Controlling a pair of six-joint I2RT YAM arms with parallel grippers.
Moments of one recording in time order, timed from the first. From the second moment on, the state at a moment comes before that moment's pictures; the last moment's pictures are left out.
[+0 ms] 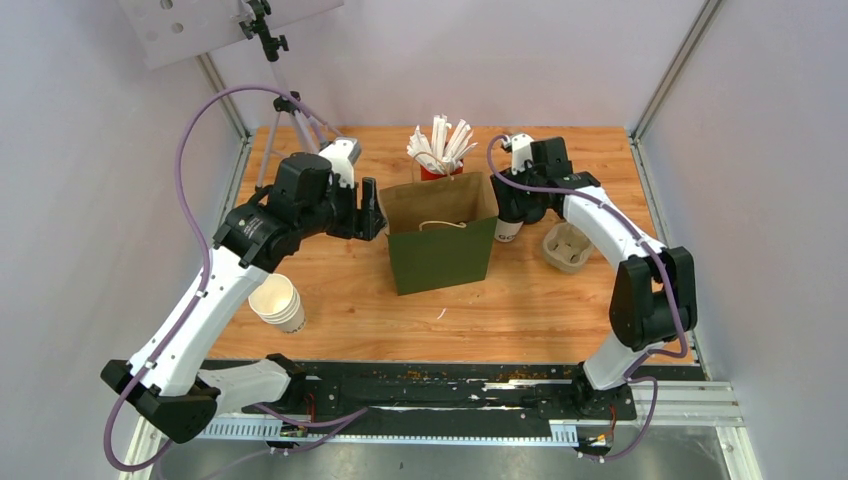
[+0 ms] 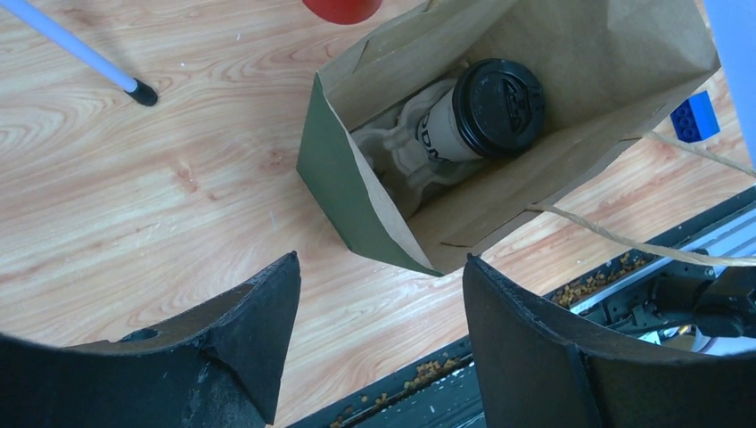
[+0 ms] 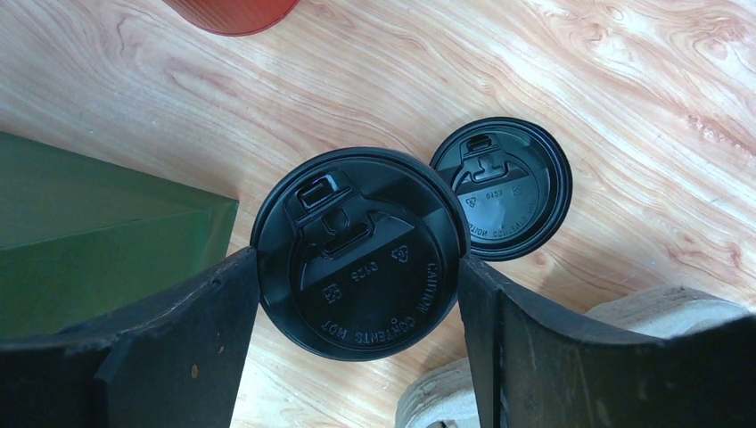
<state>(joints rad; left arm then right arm) -0.58 1.14 1.43 -0.90 0.02 -0.33 0.26 1.66 1.31 -0.44 -0.16 -0.18</state>
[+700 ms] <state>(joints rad) -0.58 1.24 1.46 -0.88 -0.05 -0.41 0.26 1.47 1.42 -0.56 -0.11 -0.12</state>
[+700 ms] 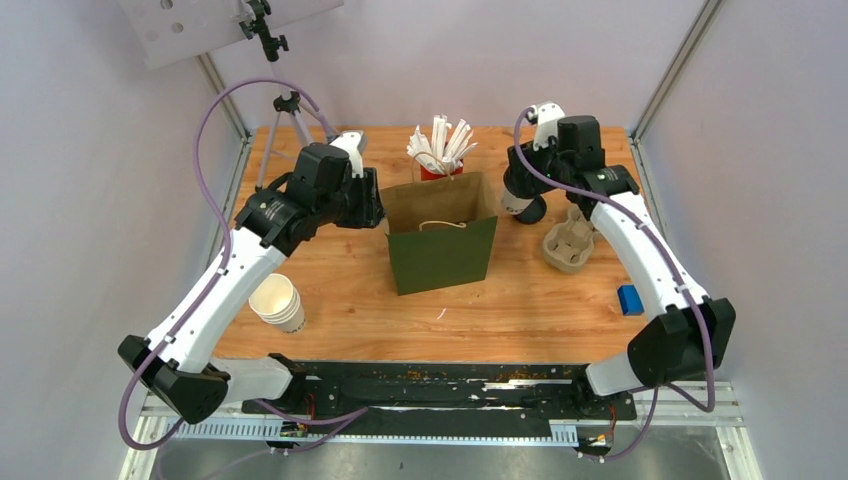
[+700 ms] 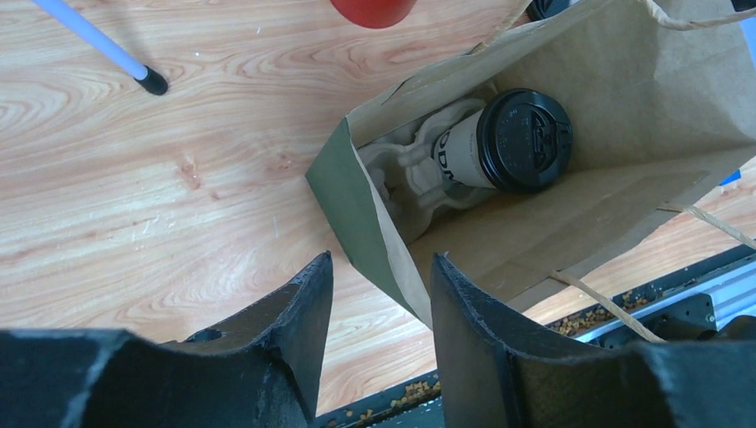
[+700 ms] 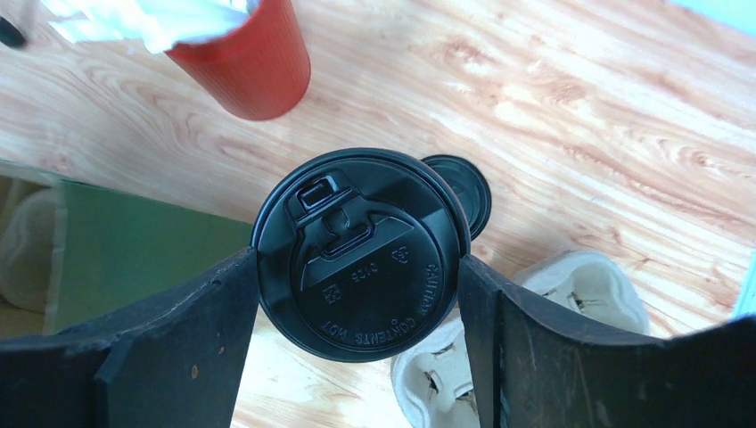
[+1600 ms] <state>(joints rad) -0.58 1.33 1.47 -0.83 0.15 -0.30 0.39 1.13 1.69 -0.81 -0.15 -0.08</state>
